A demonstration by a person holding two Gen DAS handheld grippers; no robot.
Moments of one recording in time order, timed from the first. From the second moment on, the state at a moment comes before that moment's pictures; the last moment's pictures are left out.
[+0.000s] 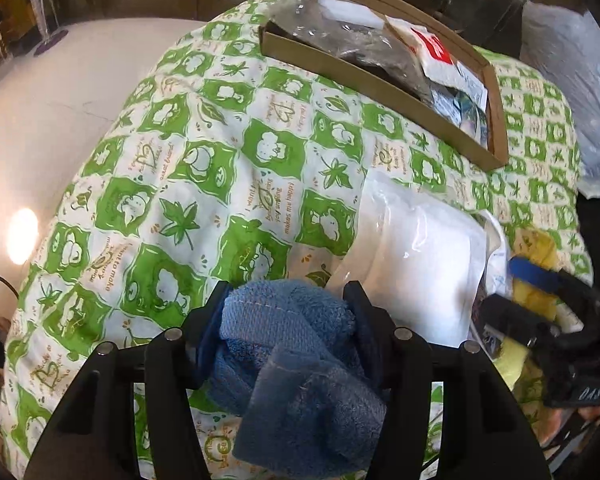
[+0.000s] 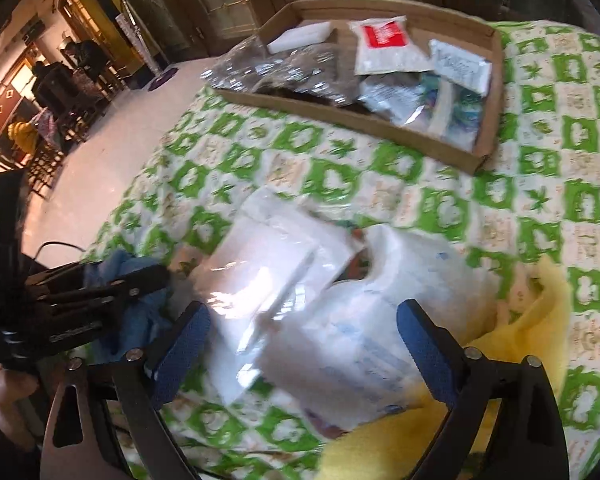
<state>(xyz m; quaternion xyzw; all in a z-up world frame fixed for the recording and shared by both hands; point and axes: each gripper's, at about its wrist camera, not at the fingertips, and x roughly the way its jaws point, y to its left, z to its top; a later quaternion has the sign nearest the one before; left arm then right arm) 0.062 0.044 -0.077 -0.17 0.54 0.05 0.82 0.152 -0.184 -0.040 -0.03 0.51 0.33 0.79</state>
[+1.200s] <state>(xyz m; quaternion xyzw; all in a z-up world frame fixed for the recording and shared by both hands) 0.059 0.056 -0.082 -0.20 0.54 0.04 0.82 0.203 -0.048 -0.104 -0.13 0.57 0.21 0.78</state>
